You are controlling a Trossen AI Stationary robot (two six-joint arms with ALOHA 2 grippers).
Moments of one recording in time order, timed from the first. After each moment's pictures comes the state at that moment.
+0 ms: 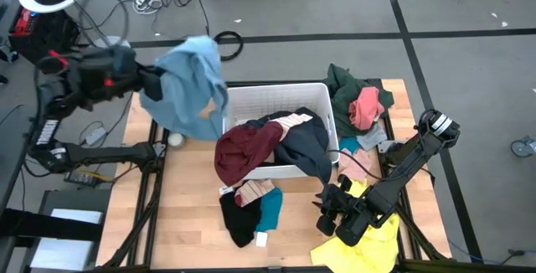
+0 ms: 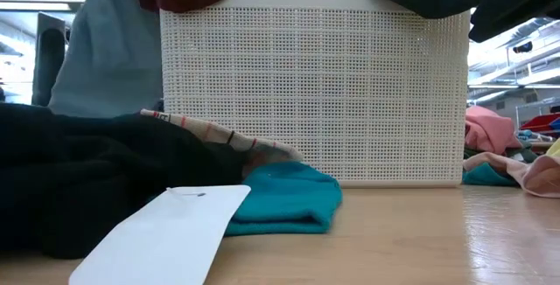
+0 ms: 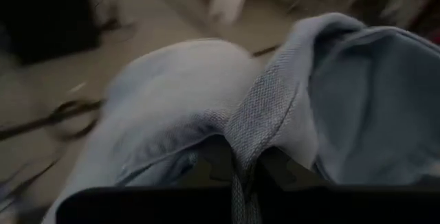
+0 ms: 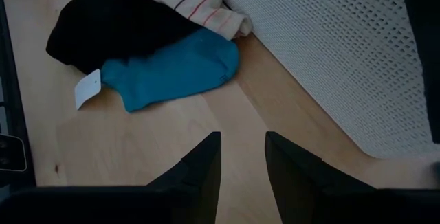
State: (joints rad) left arm 0.51 0.89 1.65 -1.14 -0.26 -0.37; right arm 0.80 1.58 1.13 -0.75 0.71 1.23
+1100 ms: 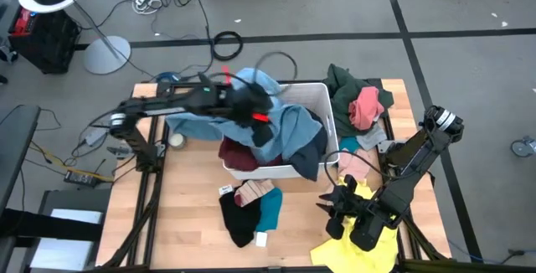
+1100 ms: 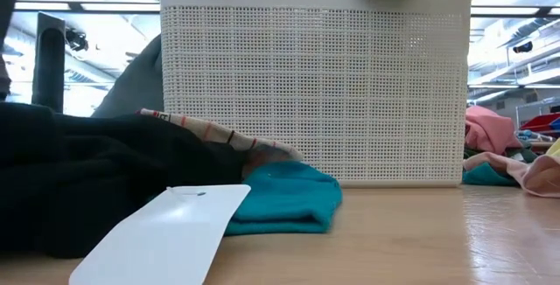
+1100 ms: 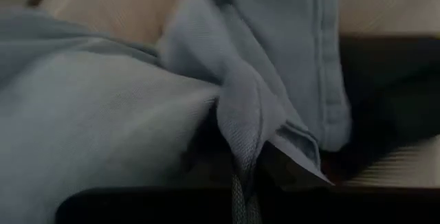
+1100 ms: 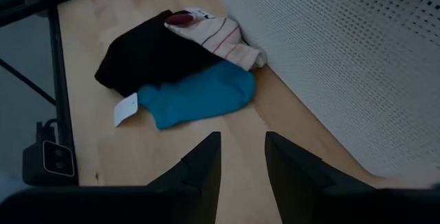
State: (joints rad) left arm 0.12 1.71 1.74 -0.91 -0.11 -0.26; right arm 0.88 1.52 1.15 -0.76 0.83 1.23
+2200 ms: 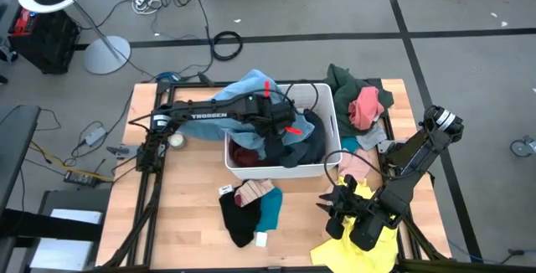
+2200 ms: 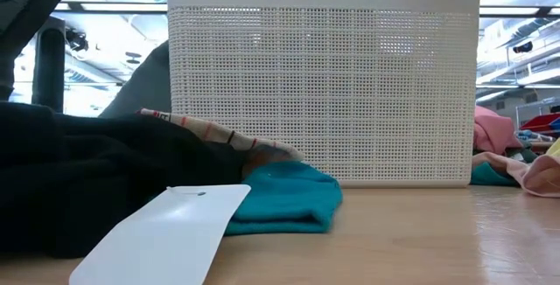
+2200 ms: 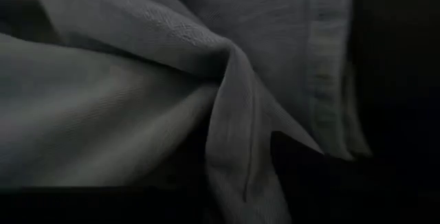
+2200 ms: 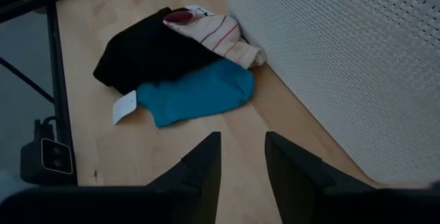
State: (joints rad) left arm 0.12 2.05 2.00 -1.17 -0.04 -0.13; right arm 0.88 1.52 1.15 -0.77 0.82 1.23
